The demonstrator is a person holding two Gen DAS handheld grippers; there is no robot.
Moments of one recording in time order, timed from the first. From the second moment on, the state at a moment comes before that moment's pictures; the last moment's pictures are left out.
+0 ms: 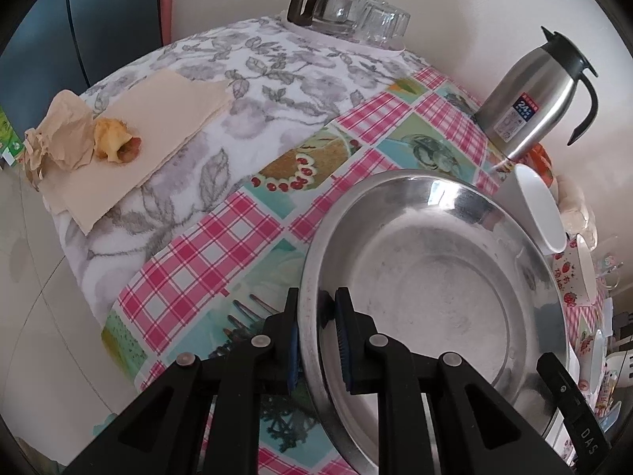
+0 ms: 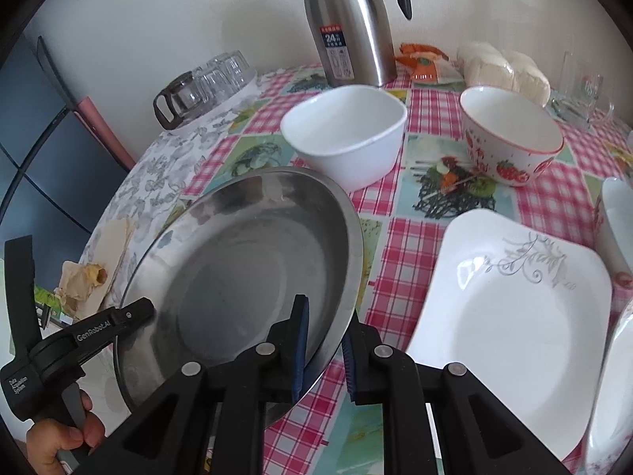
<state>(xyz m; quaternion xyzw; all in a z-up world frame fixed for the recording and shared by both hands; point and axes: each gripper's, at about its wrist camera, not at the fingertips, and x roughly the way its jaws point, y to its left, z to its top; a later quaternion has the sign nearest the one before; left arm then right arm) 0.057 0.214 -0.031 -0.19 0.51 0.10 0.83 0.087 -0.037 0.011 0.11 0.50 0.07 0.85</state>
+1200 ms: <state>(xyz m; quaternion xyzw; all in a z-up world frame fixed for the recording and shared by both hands) 0.034 0.129 0.019 -0.14 0.45 0.07 0.88 0.060 -0.114 0.051 0.13 0.45 0.06 0.88</state>
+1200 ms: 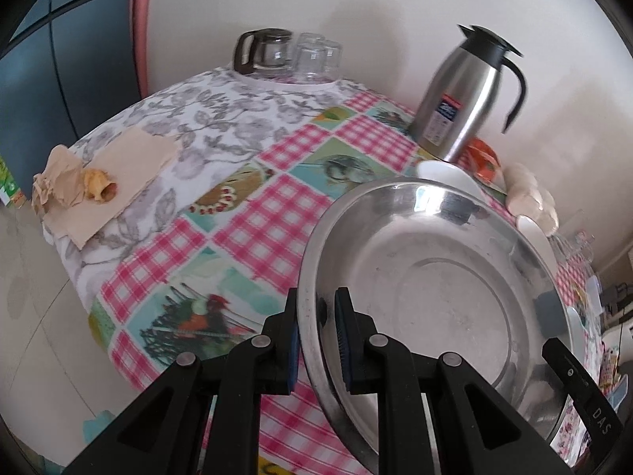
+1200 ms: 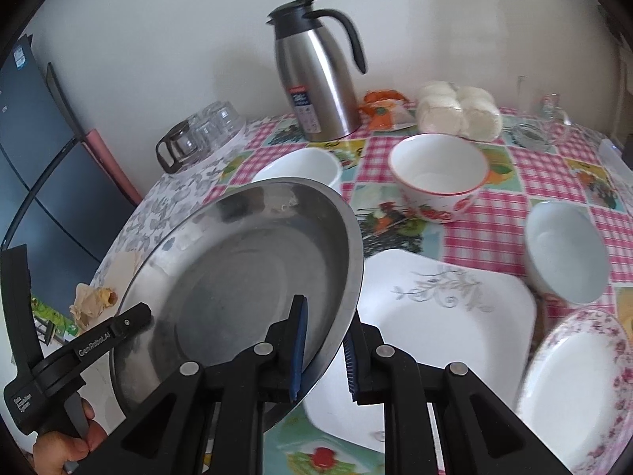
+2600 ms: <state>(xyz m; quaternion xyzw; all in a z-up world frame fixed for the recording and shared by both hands) 0.028 -0.006 -0.015 -0.03 0.55 -0.06 0.84 0.029 -0.236 0.002 0.16 0.51 -0.06 0.84</state>
